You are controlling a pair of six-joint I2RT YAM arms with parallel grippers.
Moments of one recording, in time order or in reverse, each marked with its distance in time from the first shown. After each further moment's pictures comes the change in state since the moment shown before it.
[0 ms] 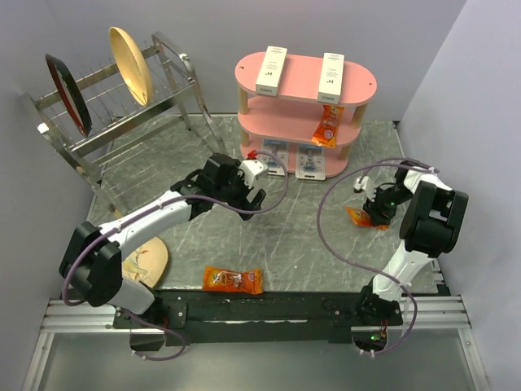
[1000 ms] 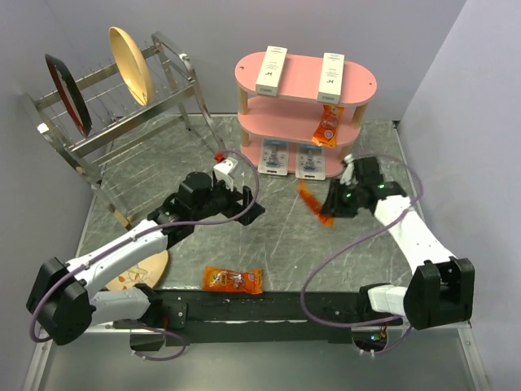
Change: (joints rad) left arm -0.024 -0.286 -0.274 0.287 0.013 -0.497; right arm 0.505 -0.589 -0.236 0.210 0.087 1.820
